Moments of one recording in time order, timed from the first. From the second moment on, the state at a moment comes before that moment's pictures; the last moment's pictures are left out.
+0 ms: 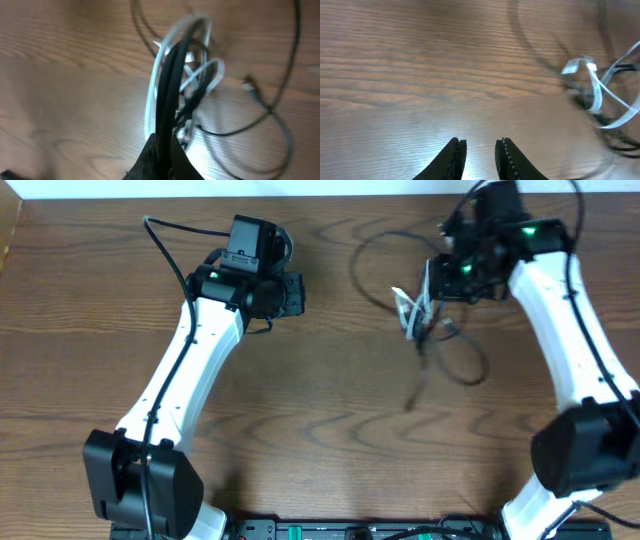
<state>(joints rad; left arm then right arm) -0.27 1.69 1.48 -0.83 0.20 -0.32 0.15 1.86 1.77 -1.14 -0.32 0.14</state>
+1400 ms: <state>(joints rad) -0.49 2.09 1.48 -0.10 0.75 -0.65 0.09 1.87 1.77 -1.14 -0.58 0.00</state>
